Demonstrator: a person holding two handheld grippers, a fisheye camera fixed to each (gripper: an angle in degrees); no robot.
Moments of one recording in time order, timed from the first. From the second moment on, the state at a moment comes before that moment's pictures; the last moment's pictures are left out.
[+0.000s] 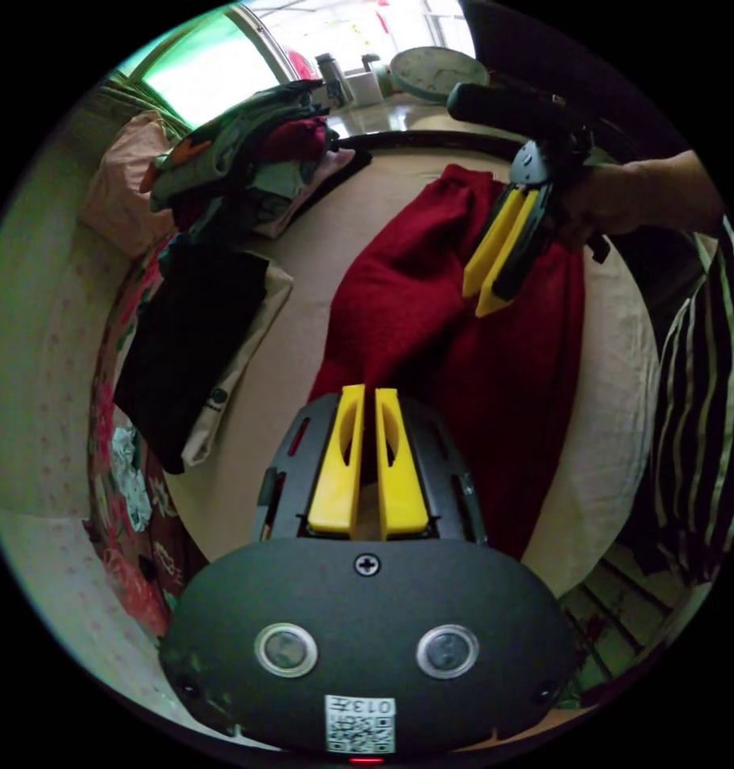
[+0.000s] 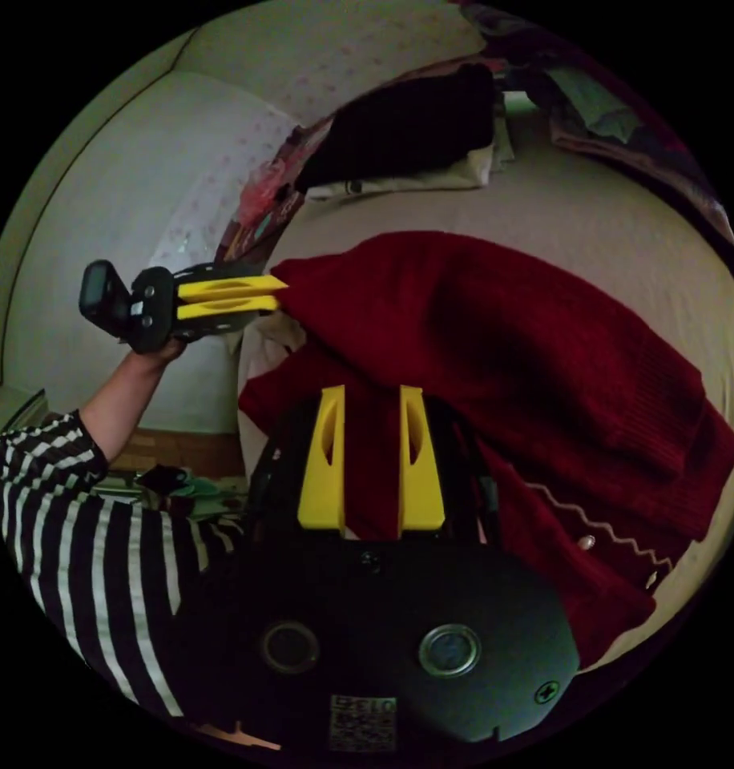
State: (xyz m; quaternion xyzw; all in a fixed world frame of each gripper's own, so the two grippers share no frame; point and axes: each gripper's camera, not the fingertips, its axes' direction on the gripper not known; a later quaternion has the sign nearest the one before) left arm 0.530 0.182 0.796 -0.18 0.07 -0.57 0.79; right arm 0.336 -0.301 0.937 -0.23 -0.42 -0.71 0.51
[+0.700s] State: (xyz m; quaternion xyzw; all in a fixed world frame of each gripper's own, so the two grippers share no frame) left arm 0.531 0.173 0.813 -0.19 0.11 -0.51 0.83; right arm 0.385 -0.195 0.815 0.02 -0.26 -0.88 0.41
